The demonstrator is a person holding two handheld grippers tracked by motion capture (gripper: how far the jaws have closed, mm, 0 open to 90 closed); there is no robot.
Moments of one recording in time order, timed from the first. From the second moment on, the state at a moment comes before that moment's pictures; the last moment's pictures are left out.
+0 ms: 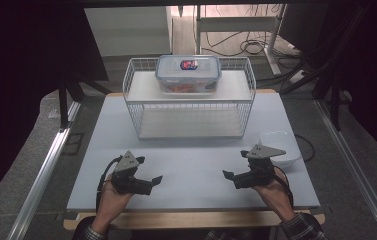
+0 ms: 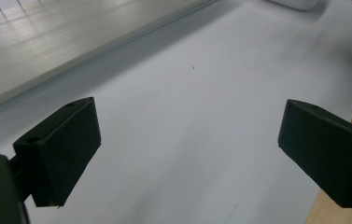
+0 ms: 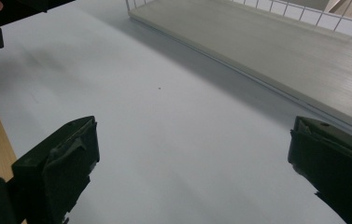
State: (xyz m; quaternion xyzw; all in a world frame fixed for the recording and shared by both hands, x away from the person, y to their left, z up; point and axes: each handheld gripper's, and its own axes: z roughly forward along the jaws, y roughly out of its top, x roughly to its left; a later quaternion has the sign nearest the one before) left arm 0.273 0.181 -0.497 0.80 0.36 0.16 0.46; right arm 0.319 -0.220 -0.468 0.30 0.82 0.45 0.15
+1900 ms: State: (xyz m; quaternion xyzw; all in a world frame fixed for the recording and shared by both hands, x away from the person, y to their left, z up) left arm 0.264 0.183 -0.523 0.81 0.38 0.16 0.42; right arm 0.368 -0.316 -0.439 0.43 0.78 0.39 0.22
